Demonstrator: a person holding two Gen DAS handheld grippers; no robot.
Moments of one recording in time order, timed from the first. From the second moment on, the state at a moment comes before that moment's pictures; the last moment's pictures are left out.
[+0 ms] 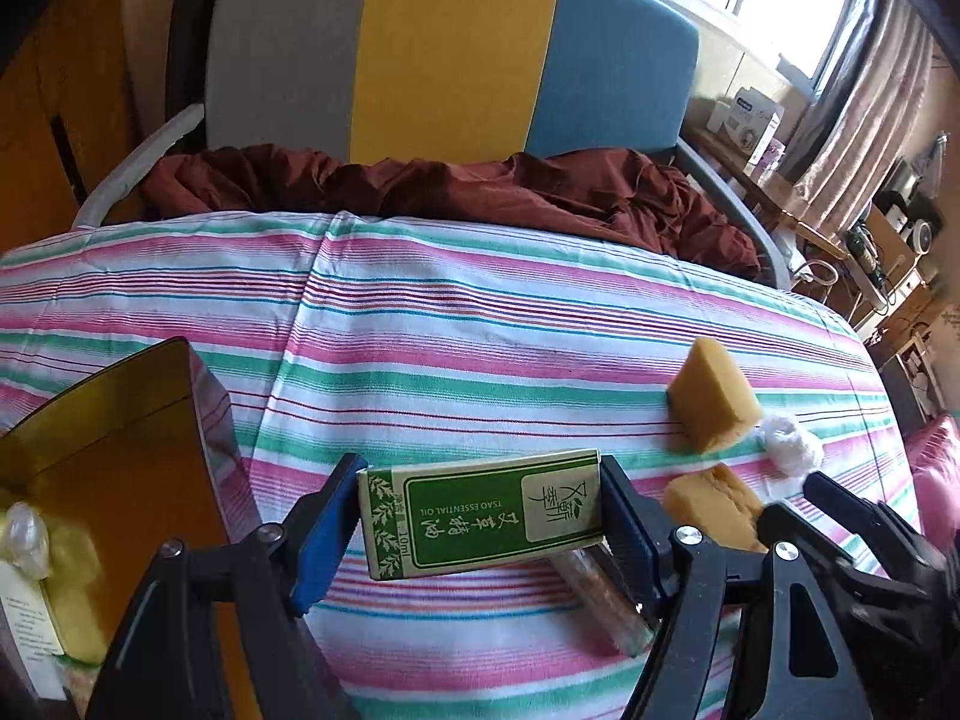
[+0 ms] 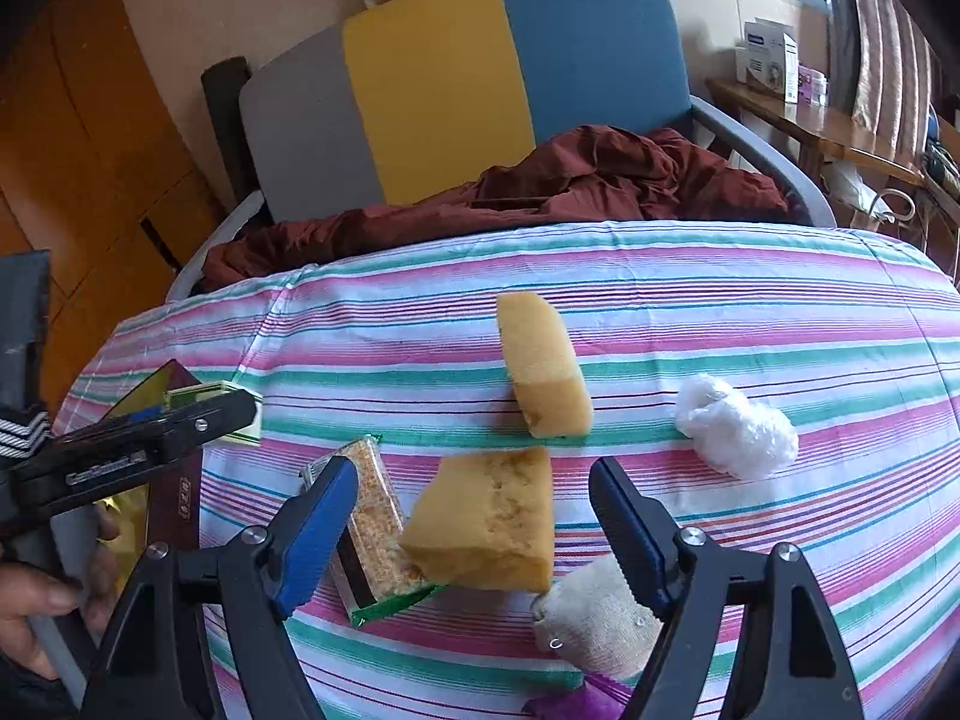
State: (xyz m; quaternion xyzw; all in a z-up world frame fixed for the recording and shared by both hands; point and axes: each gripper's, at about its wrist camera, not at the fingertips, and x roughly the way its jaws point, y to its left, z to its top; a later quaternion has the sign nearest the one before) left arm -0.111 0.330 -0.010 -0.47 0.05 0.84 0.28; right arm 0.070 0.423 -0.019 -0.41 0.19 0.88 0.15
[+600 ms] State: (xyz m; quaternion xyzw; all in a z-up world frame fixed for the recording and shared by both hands) left arm -0.044 0.236 0.019 -0.40 0.04 0.87 0.29; right arm 0.058 0.414 -0.062 -0.49 0.15 0.84 0.17
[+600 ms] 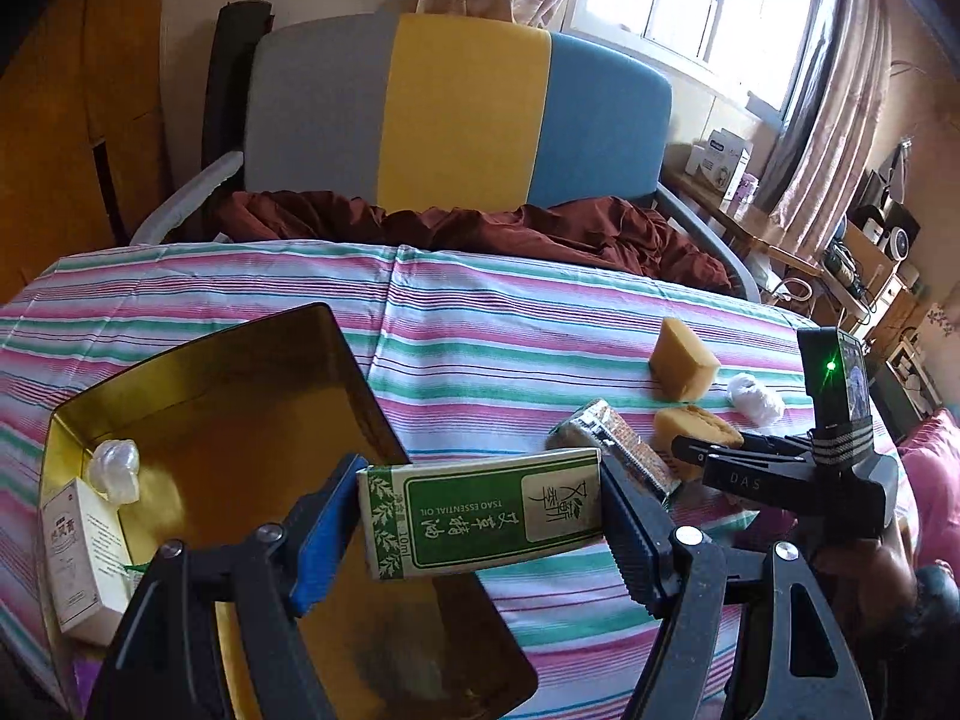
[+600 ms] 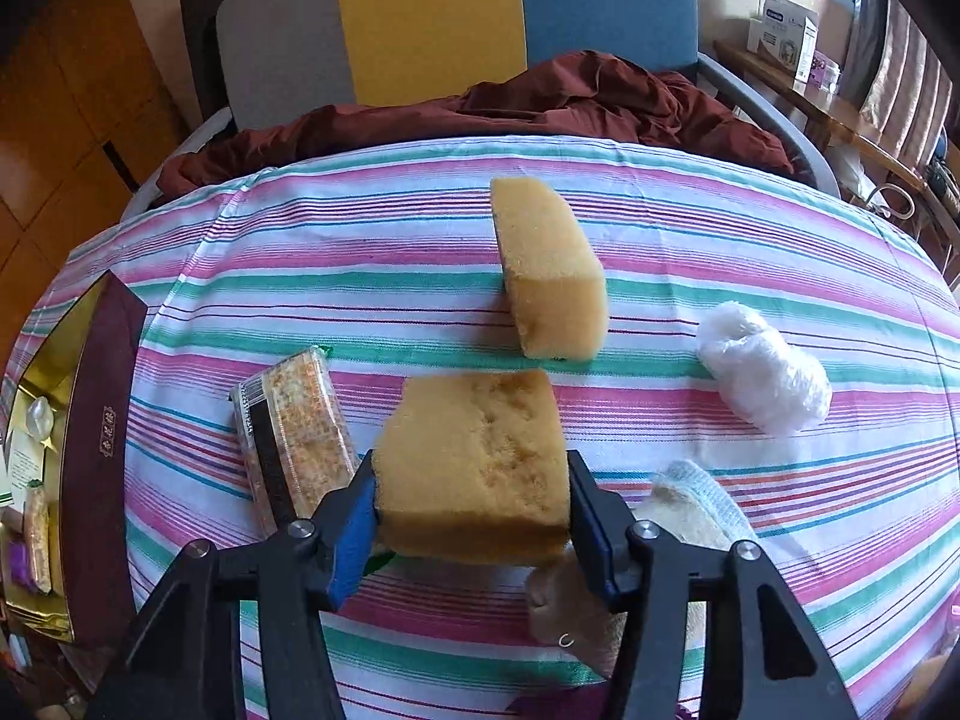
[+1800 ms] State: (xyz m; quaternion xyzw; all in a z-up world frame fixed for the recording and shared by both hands) left arm -0.067 0.084 -0.001 -0.40 0.01 0.90 0.15; right arm 0.057 0.389 -0.073 -0.51 0.06 0.84 0.20
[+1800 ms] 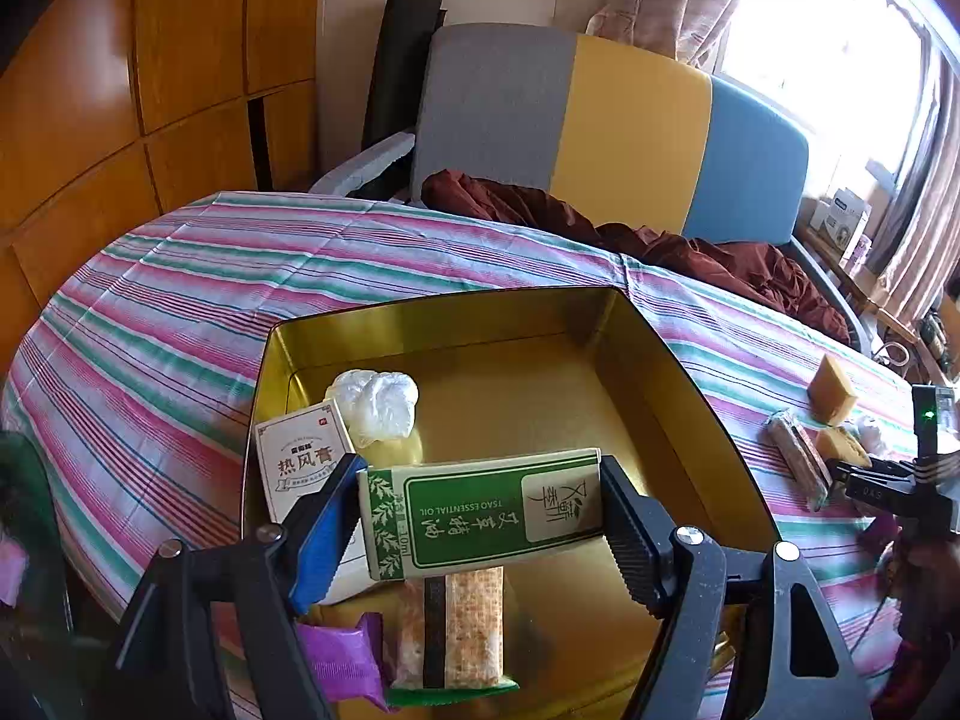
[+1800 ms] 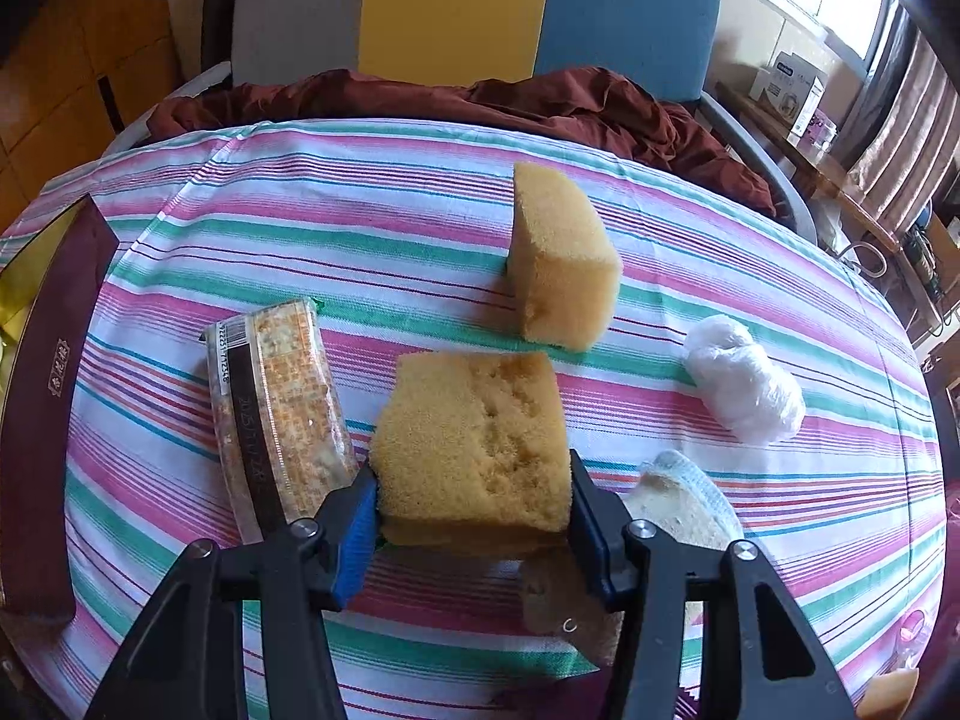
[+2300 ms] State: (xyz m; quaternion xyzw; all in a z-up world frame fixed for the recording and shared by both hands) left arm -0.141 0.088 -0.016 -0.47 -0.08 0.86 0.18; right arm 0.055 0.389 -0.073 -0.51 0.05 0.84 0.20
